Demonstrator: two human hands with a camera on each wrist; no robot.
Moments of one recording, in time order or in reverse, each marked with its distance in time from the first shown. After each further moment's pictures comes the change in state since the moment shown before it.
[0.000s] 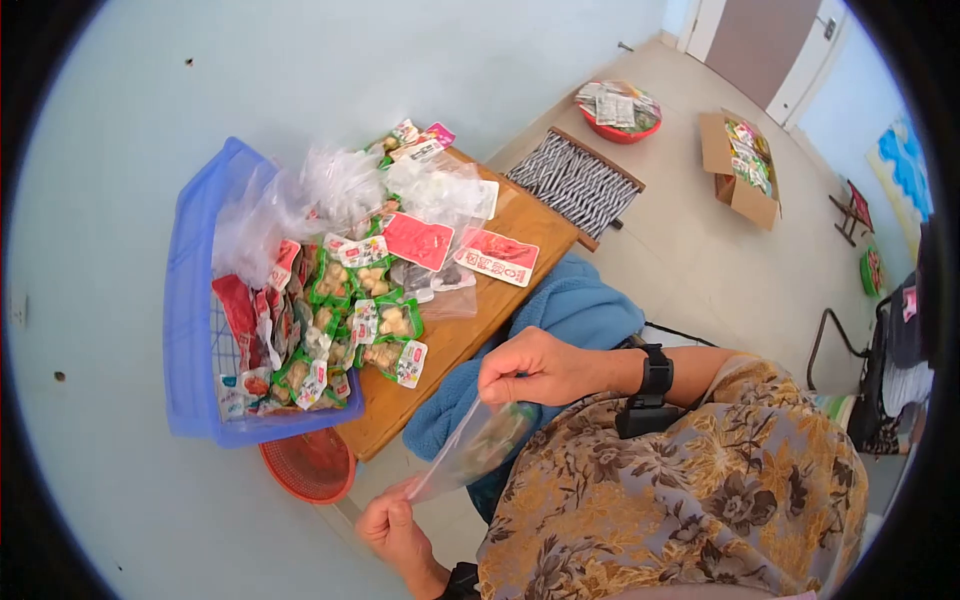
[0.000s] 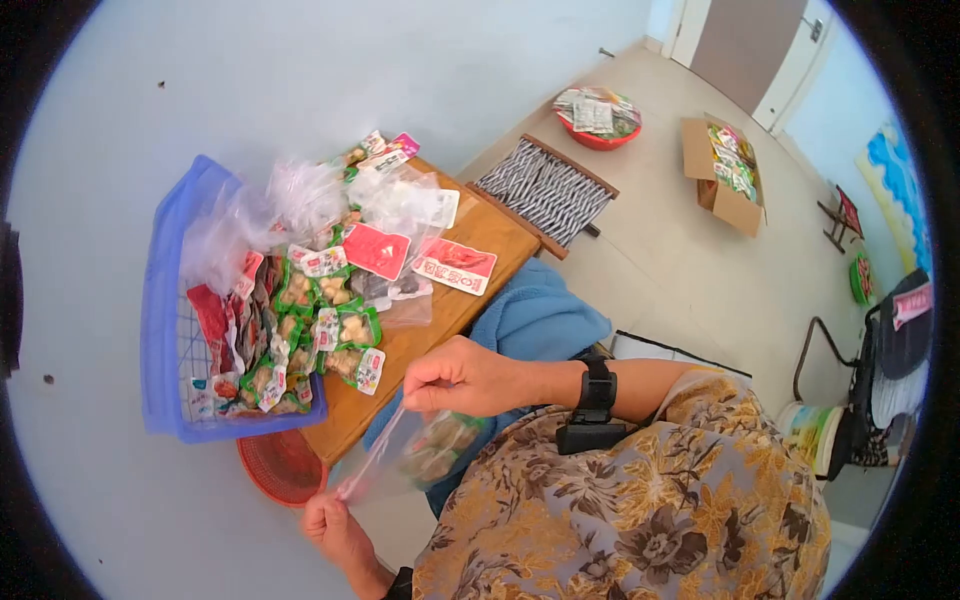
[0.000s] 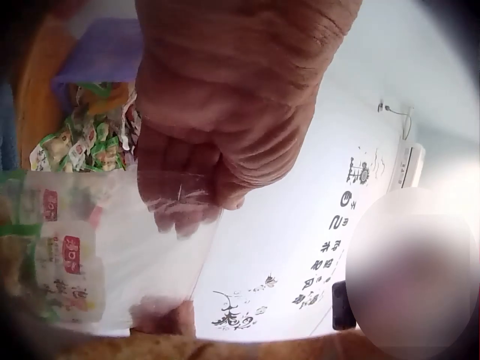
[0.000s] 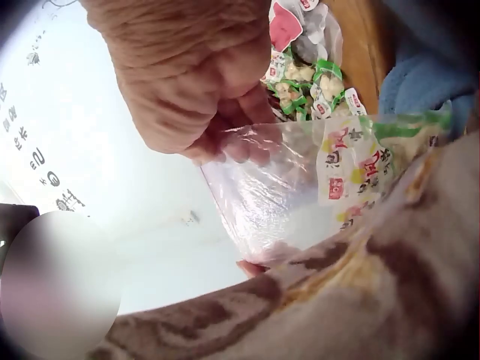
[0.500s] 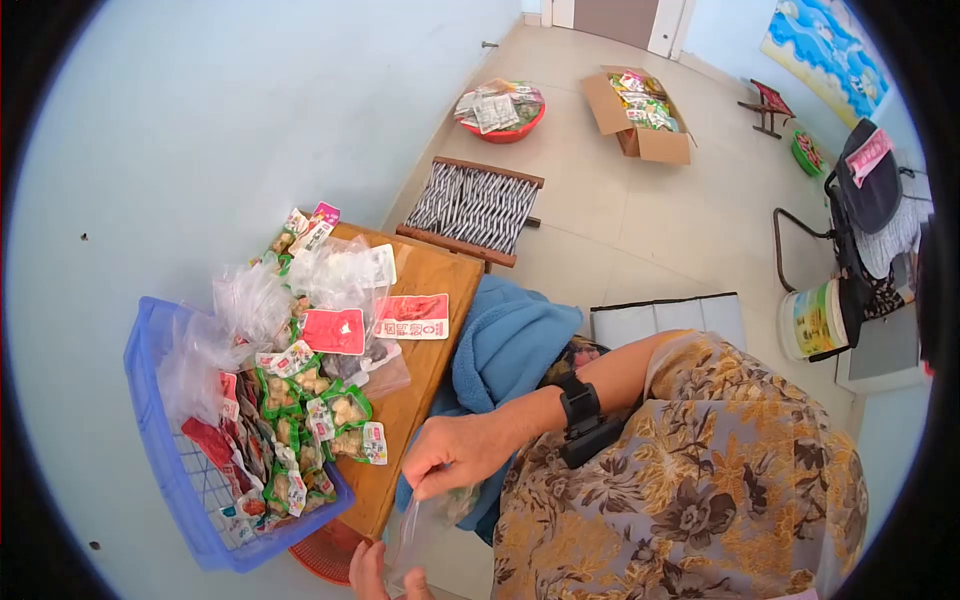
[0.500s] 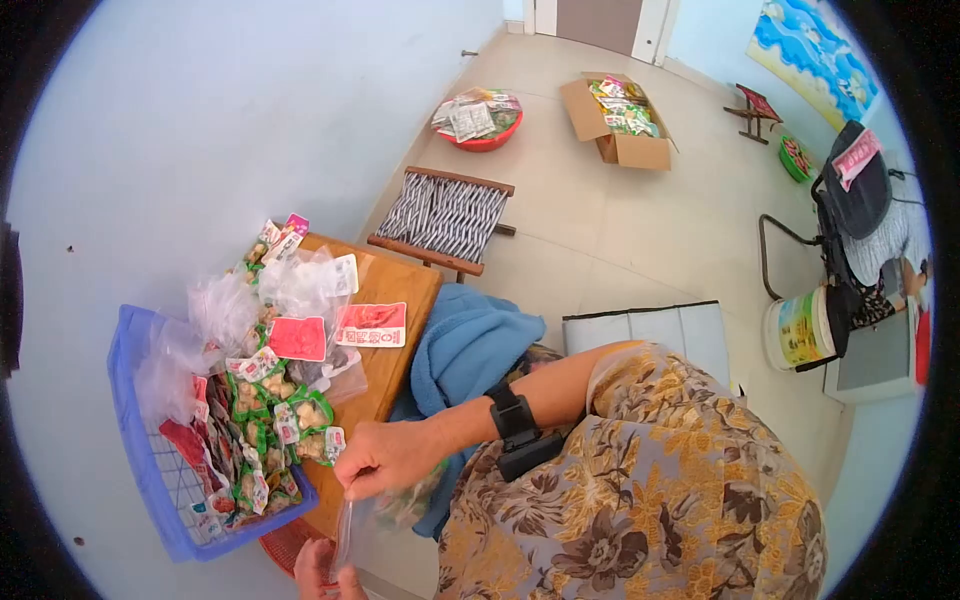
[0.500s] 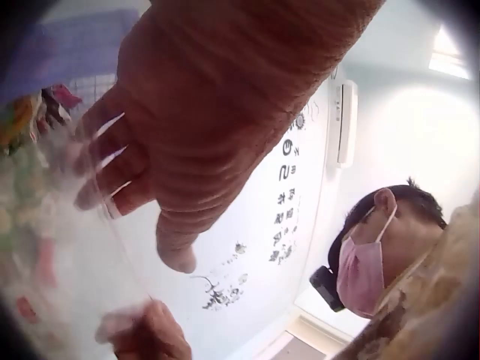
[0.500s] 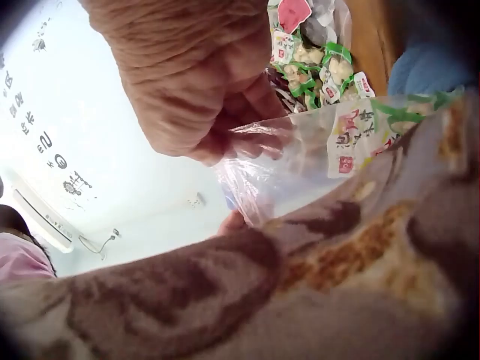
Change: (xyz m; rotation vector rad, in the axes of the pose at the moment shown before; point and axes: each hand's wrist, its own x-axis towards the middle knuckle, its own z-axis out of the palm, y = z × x) left_hand 0.021 0.072 0.027 0.749 -0.295 0.195; right_hand 0.007 0.018 0.018 -0.078 -0.009 -0.244
